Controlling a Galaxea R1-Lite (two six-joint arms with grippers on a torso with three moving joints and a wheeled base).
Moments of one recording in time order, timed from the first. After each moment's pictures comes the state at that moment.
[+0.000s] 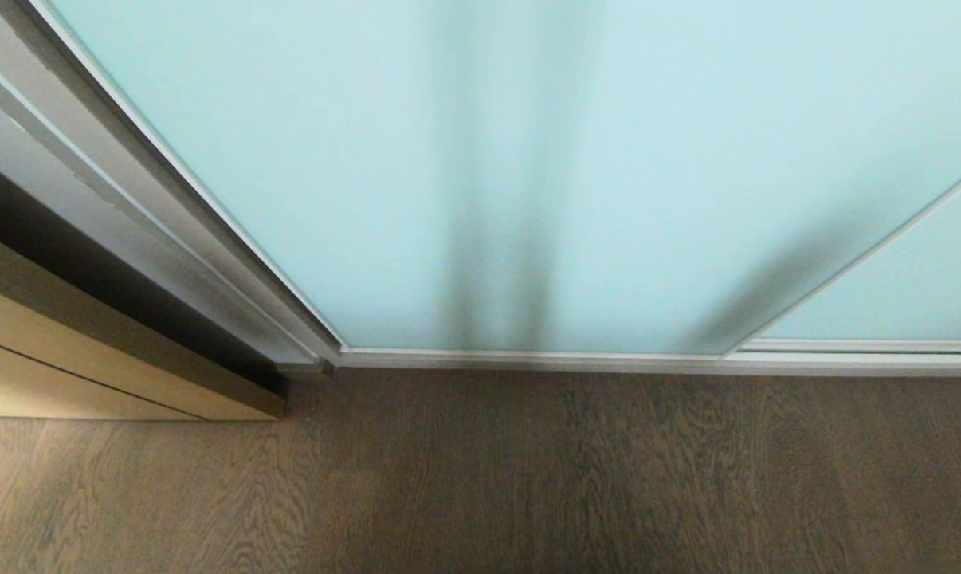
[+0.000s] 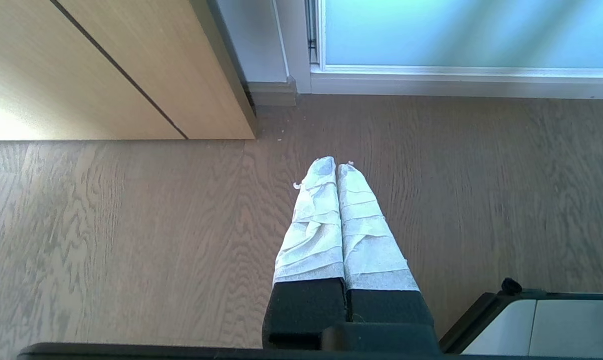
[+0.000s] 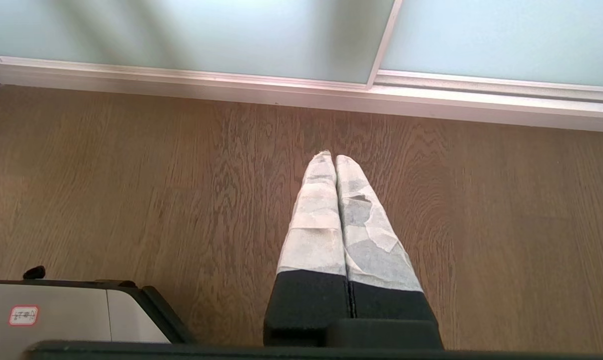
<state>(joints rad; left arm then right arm) 0.02 0.00 -0.01 0.02 -0.01 0.04 0.00 0.00 0.00 -0.01 0.00 0.01</state>
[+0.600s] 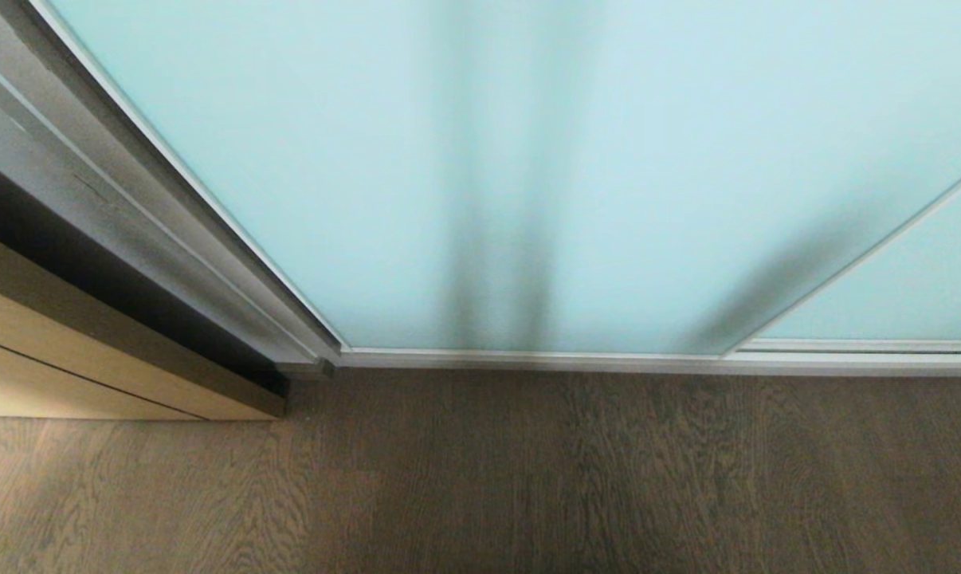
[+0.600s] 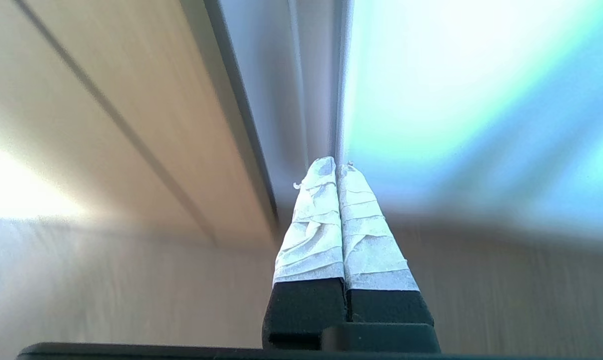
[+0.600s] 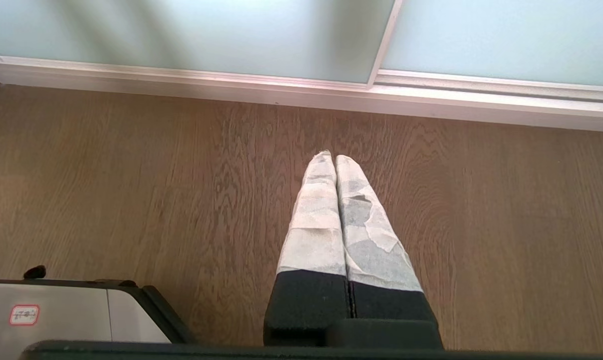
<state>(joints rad) 0.02 0.26 -0.41 -0.08 0.09 0.00 0.00 0.00 0.00 -0.01 0.00 0.01</state>
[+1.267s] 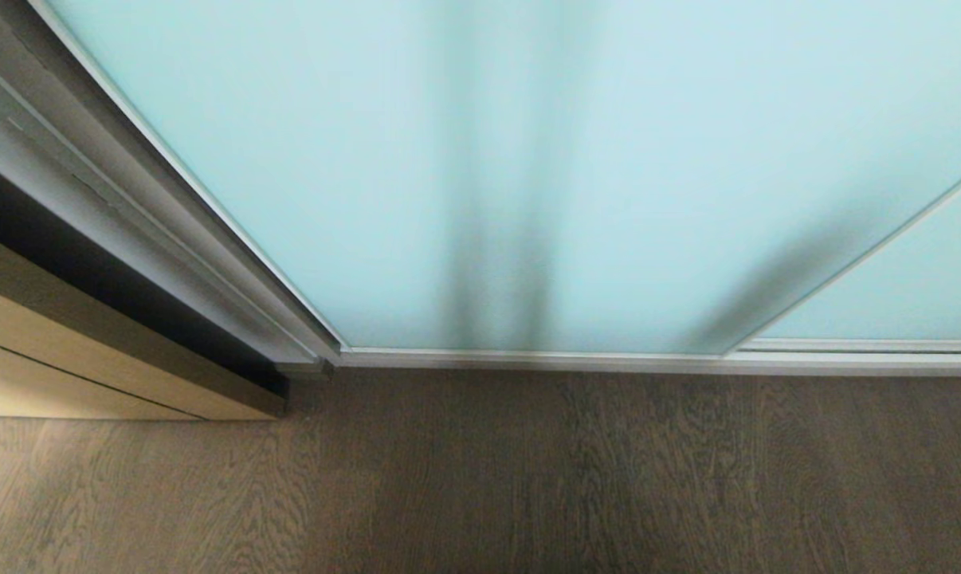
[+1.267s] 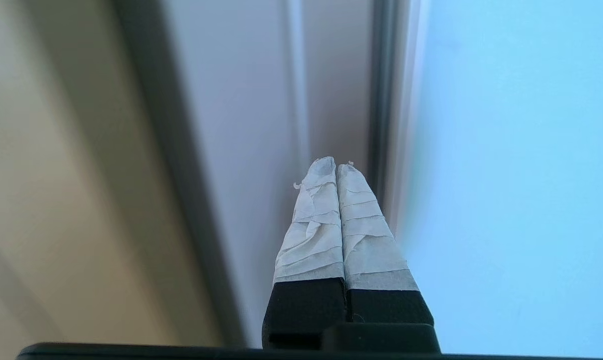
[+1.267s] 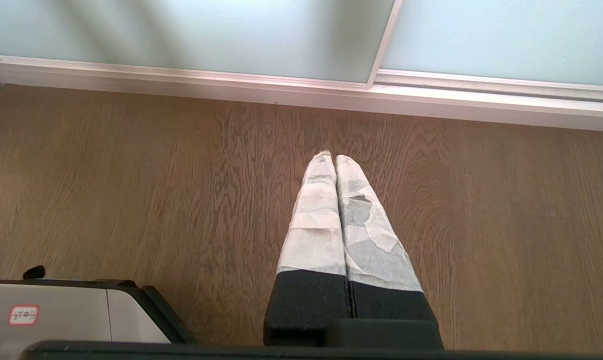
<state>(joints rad) 0.03 0.95 -0.78 -0.90 0.25 0.09 0.00 0.00 0.00 -0.01 0.00 0.01</state>
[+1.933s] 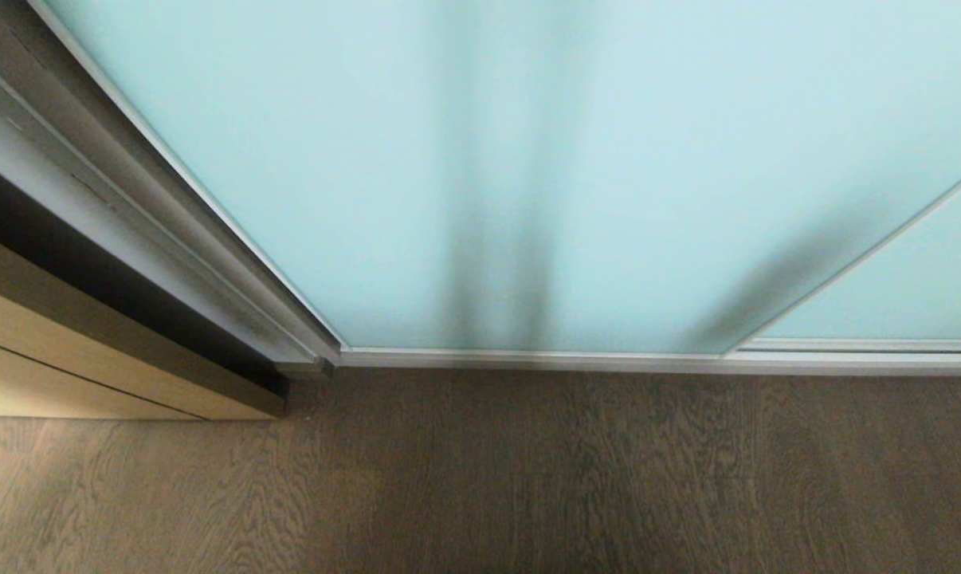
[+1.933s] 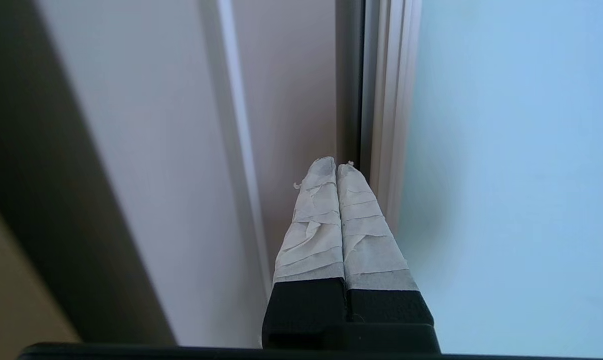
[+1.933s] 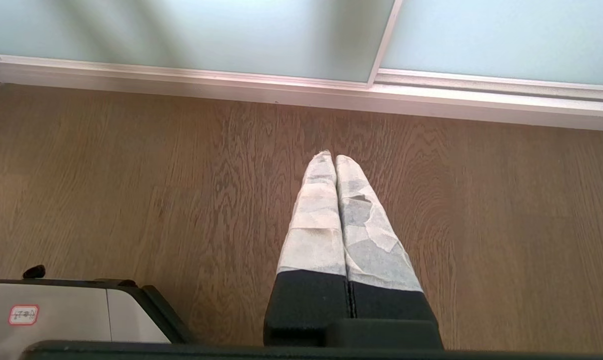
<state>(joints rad) 0.03 1.24 -0.93 -1.07 0.22 0.08 0.00 0.00 0.00 -0.01 0.00 0.01</state>
